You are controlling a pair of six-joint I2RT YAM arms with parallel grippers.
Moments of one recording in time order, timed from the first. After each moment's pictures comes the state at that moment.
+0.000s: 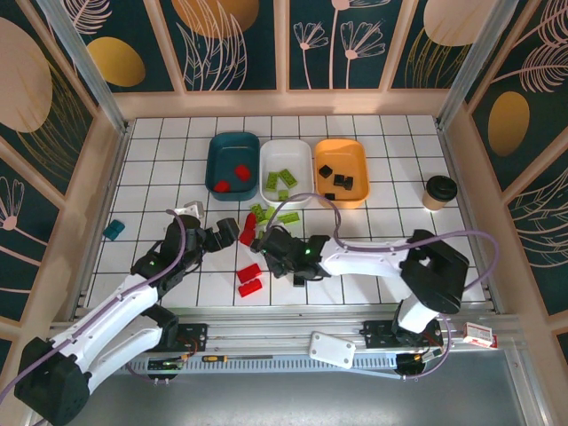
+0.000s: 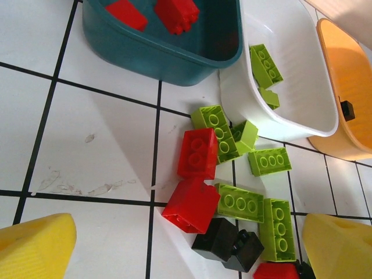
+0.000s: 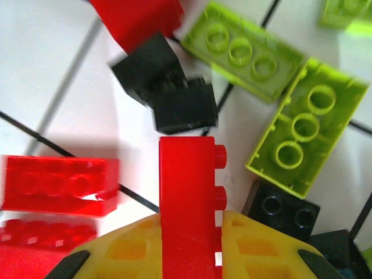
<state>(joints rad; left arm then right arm) -0.52 0.82 0.44 -0.22 -0.07 -0.75 1.15 1.60 0.96 -0.37 0.20 0.57</state>
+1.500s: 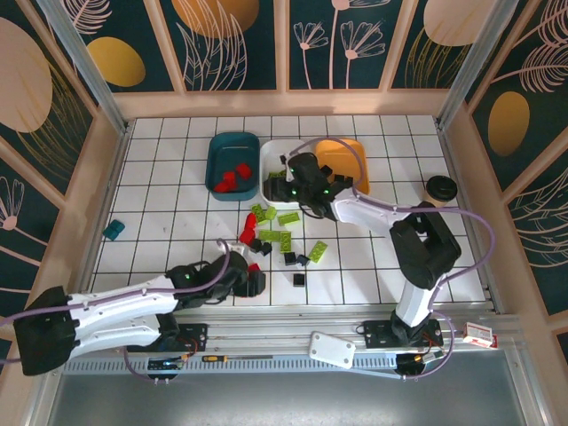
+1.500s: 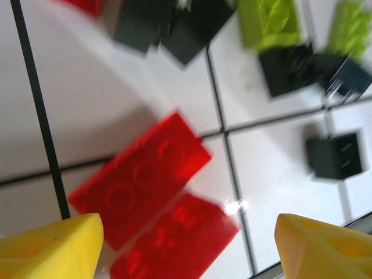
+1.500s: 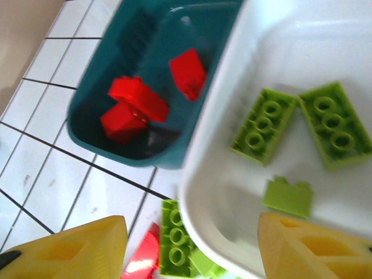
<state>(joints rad) -1.08 1.02 0.41 -0.37 -0.14 -0.92 0.71 1.75 1.16 -0.03 -0.08 0.48</state>
